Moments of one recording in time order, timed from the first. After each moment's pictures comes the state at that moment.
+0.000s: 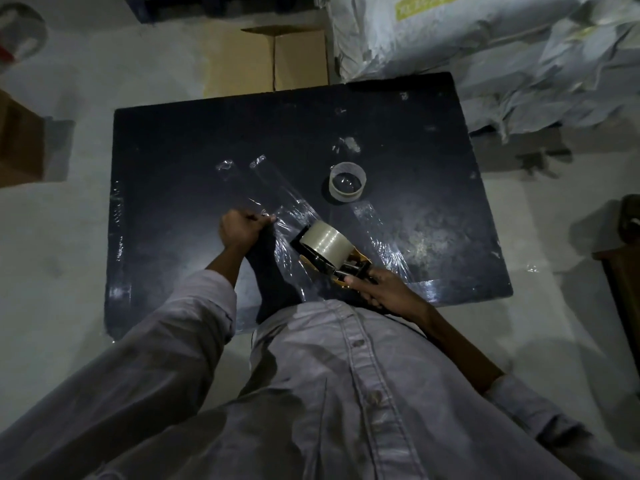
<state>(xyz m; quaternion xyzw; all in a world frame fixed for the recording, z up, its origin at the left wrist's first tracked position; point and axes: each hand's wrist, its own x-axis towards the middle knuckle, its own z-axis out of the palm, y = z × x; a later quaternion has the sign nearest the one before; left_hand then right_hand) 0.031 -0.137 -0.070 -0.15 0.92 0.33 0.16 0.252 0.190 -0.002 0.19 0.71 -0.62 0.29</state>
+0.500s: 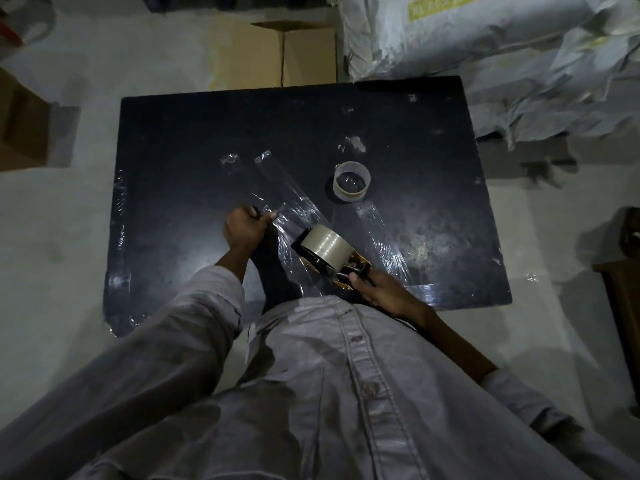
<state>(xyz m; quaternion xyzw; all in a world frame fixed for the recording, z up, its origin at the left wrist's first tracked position) 0.040 -0.127 -0.074 -0.20 0.92 0.32 0.13 0.244 0.197 -0.023 0.12 0.80 -0.49 0.32</state>
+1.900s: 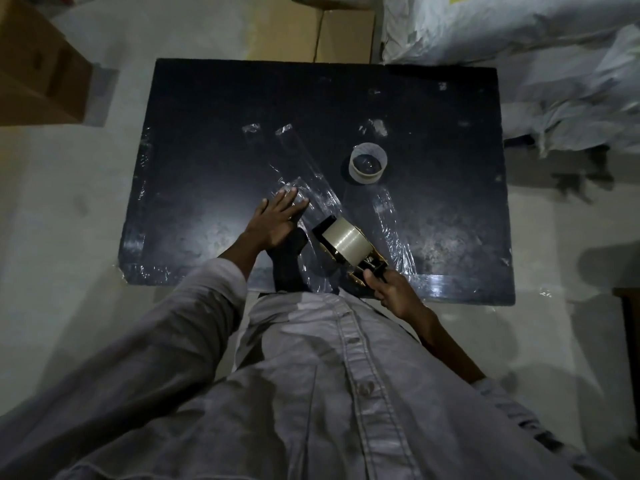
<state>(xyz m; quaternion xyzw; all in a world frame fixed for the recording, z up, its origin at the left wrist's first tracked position) 0.101 -0.123 -0.063 0.20 0.94 0.12 0.24 0.281 0.212 -0.062 0.16 0.75 -0.57 0.30</state>
